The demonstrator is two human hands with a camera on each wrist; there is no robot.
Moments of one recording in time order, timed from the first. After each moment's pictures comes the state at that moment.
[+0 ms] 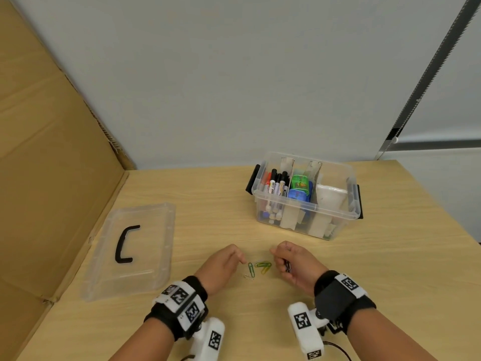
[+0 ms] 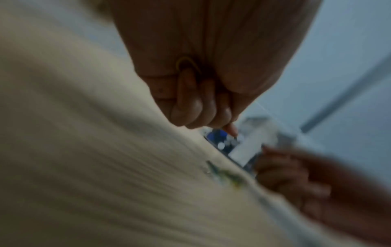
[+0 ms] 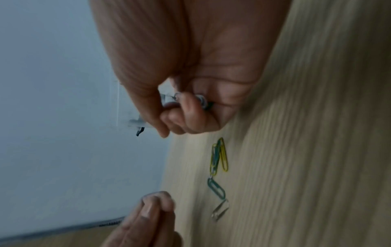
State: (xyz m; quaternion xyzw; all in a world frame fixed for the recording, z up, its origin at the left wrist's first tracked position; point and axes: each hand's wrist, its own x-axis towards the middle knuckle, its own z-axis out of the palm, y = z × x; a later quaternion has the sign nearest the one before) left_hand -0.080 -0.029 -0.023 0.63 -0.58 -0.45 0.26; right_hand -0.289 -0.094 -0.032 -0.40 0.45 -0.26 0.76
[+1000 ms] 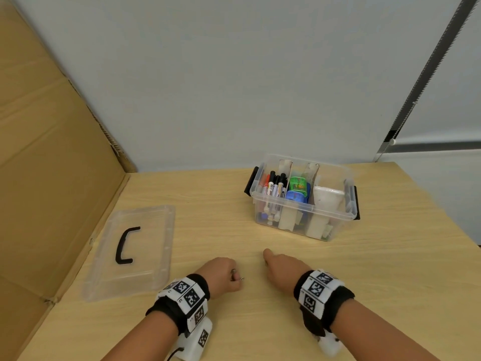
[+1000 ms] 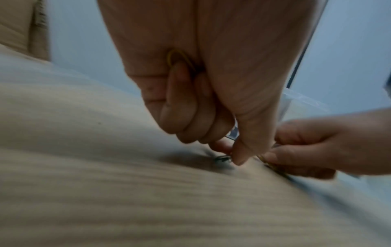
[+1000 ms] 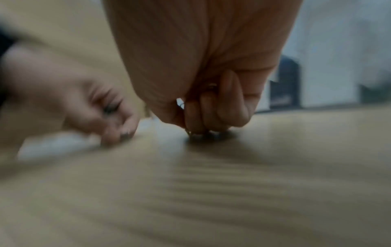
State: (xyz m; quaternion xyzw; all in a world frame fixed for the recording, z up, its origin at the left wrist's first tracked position) left_hand -0.081 -0.035 -0.031 0.64 -0.70 -0.33 0.03; right_hand -0.265 -0.088 -0.020 -0.83 0.47 0.15 0.26
